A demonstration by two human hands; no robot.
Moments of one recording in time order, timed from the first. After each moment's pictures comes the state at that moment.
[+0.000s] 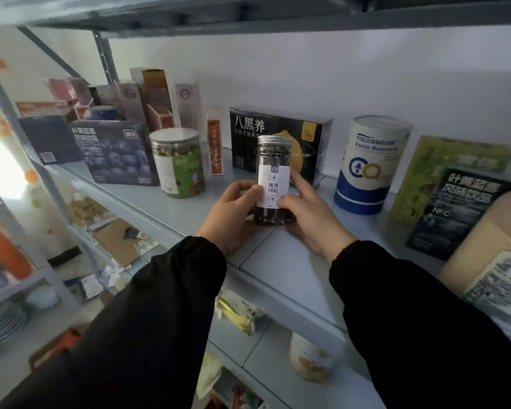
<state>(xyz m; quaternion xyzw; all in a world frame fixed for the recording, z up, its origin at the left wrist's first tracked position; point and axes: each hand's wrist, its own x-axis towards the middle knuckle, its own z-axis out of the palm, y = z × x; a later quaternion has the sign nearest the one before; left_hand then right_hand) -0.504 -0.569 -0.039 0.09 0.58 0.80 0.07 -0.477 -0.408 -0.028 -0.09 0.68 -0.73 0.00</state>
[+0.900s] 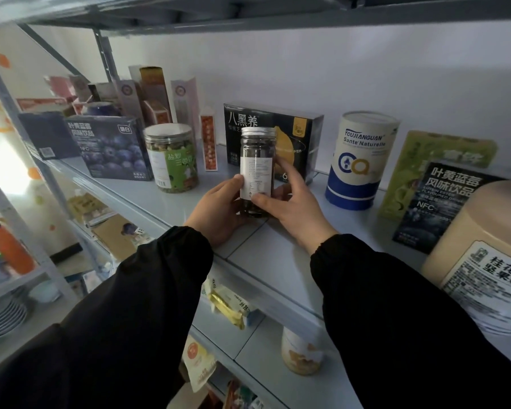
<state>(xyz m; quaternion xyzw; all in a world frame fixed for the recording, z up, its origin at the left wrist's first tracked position) -0.502 -0.573 -0.039 0.10 0.56 0.81 0.12 -0.460 -0.405 -0.024 -0.10 0.79 -0.60 -0.12</state>
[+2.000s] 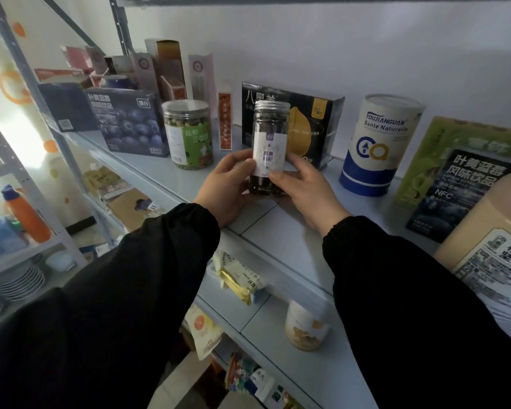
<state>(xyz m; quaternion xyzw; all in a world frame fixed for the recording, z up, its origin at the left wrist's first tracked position) -0.486 -0.584 -0.033 0.08 0.56 0.82 0.05 -0.467 -0.412 -0.031 -0.10 0.75 -0.65 -0.05</state>
